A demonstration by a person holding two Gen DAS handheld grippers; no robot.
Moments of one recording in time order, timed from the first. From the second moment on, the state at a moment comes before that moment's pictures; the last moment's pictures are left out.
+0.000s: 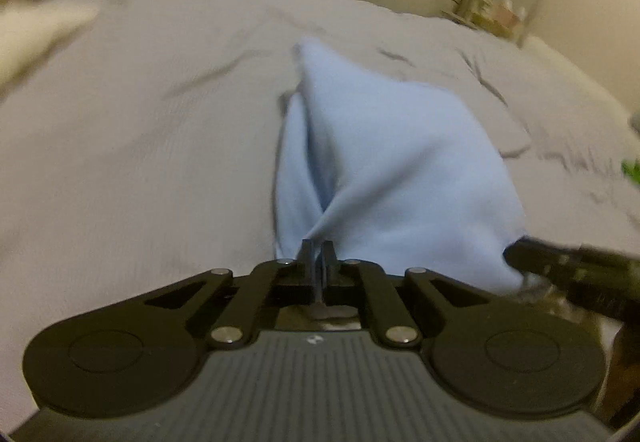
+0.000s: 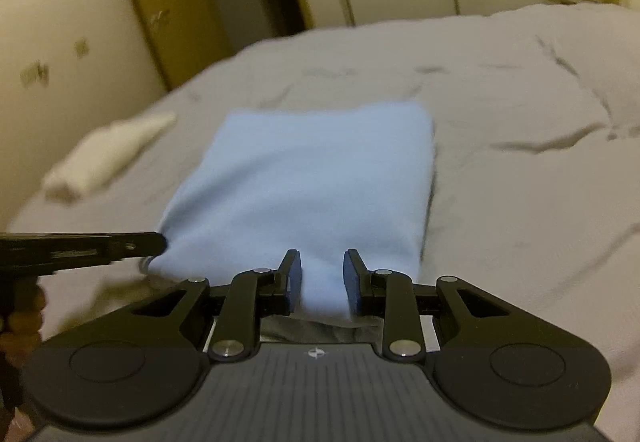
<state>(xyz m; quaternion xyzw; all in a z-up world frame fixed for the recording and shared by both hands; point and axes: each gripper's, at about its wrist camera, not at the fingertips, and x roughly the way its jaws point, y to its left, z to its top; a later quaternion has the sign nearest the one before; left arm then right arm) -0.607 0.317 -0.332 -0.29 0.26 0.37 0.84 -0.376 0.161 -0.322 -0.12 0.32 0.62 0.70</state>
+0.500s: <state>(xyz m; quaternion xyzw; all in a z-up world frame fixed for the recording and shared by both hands) -0.583 0.301 -0.265 -0.19 0.25 0.35 0.88 -0.366 0.155 -0.292 -0.09 0.30 0.60 0.74</state>
